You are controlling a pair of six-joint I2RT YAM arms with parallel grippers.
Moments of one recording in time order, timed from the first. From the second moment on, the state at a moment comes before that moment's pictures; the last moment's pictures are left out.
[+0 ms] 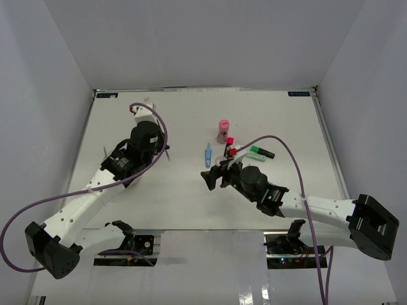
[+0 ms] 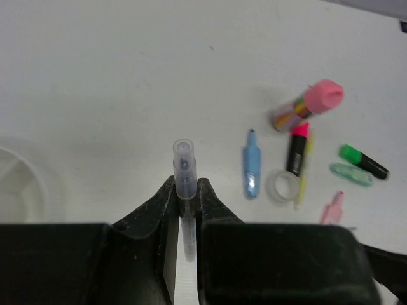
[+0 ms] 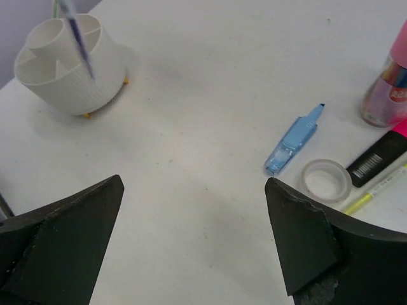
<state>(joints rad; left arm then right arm) -0.65 1.08 1.03 -0.41 -0.41 -0.52 1.06 1.14 0.51 0.47 0.27 0.30</state>
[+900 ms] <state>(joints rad) -0.06 1.05 0.90 -0.38 -0.65 -0.14 1.05 0.97 0.40 0.36 0.38 0.25</state>
